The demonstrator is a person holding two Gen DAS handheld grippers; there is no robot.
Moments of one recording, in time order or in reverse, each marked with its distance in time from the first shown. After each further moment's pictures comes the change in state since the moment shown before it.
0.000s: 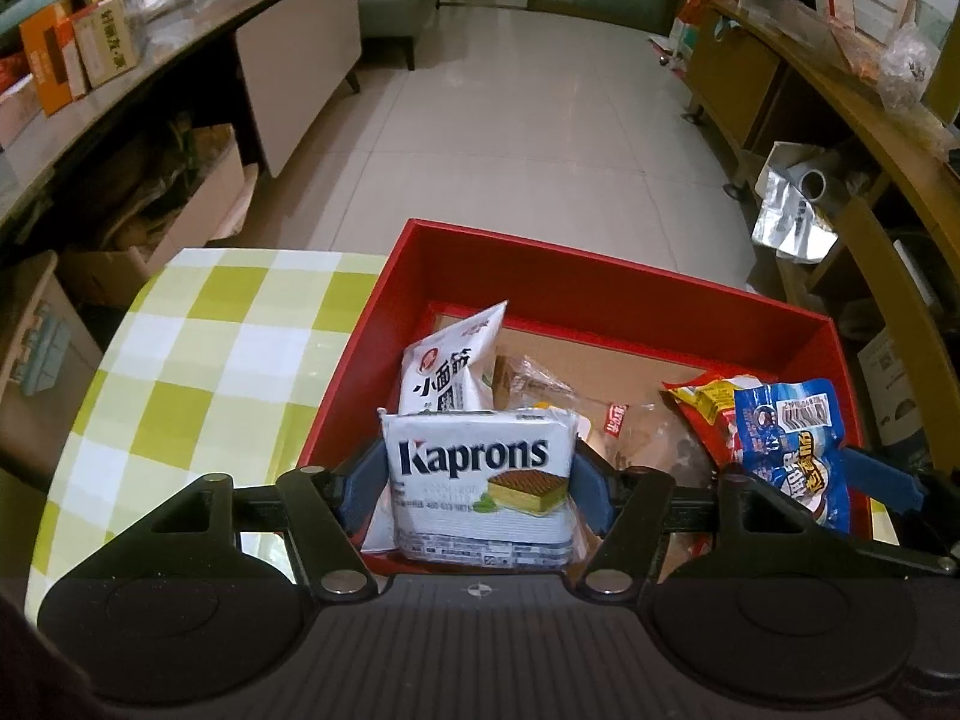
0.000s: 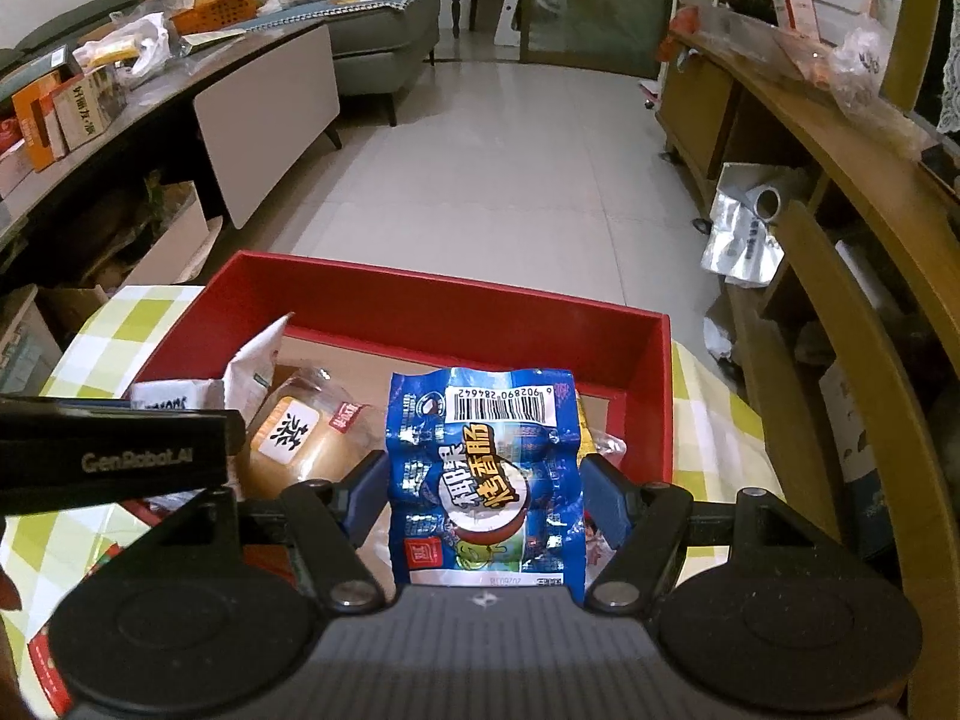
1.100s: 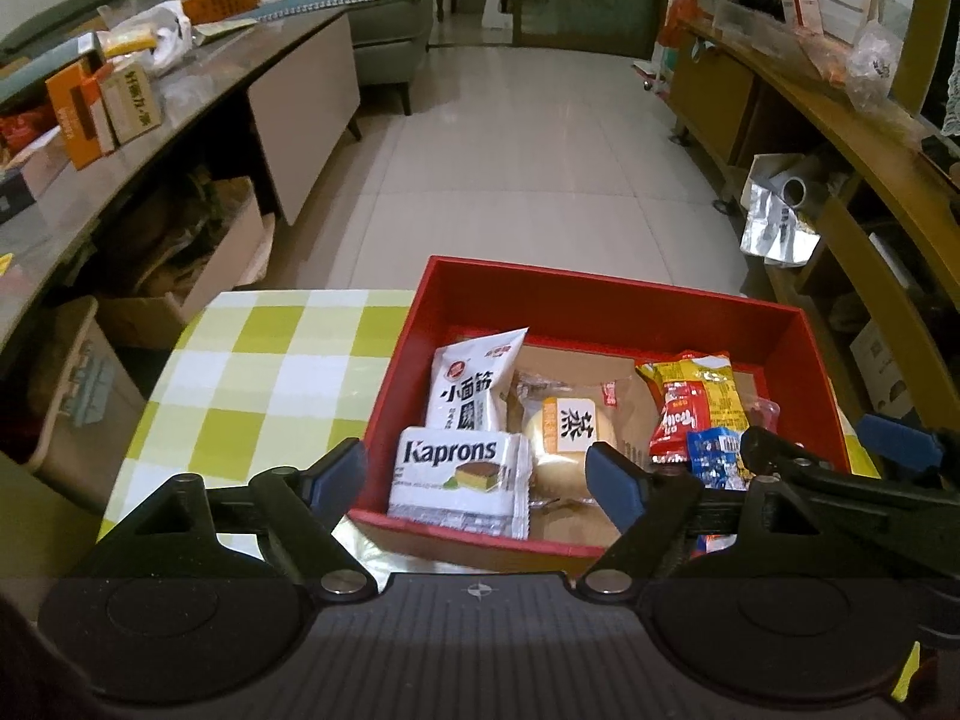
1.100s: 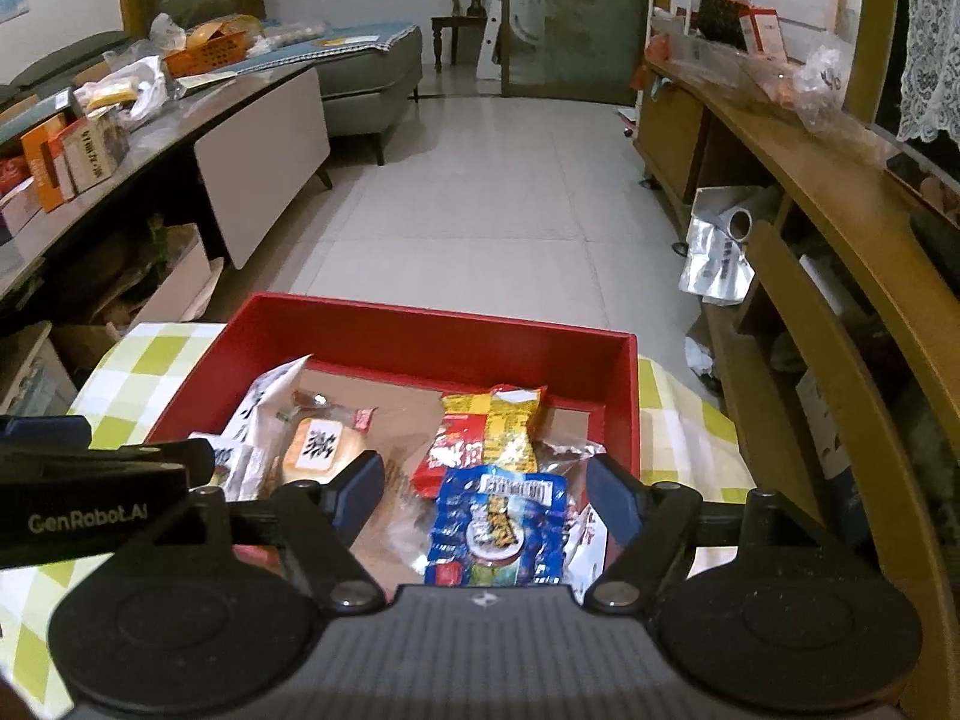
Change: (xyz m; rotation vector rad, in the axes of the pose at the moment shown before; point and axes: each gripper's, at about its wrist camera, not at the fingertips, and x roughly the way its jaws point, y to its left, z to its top) left arm -0.047 0.006 -0.017 0.065 -0.081 0.022; right arm -0.046 0.007 -0.008 0.013 -0.078 -0.013
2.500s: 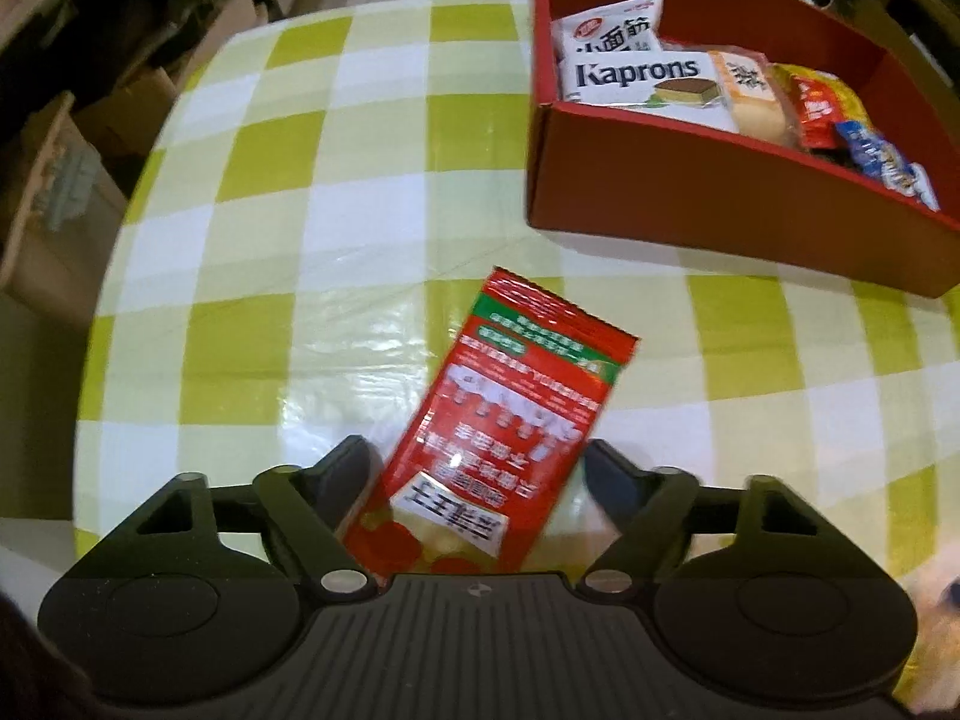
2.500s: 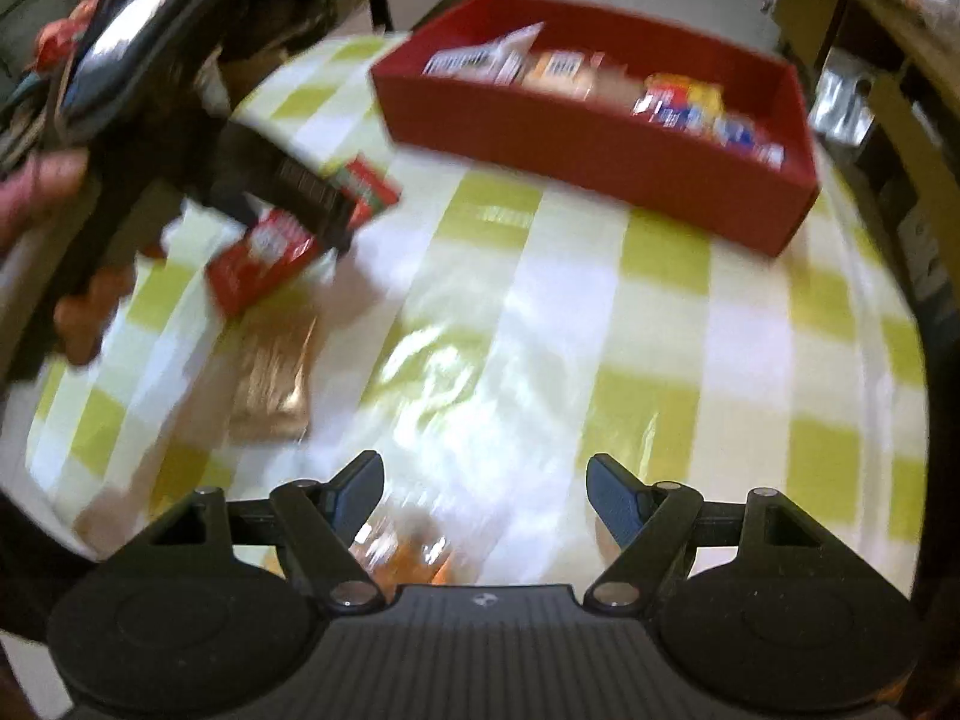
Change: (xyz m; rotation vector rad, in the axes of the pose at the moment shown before) left arm 0.057 0.091 -0.096 0.087 0.369 -0.051; right arm -0.072 0.073 -0.169 -0.158 0.356 0.196
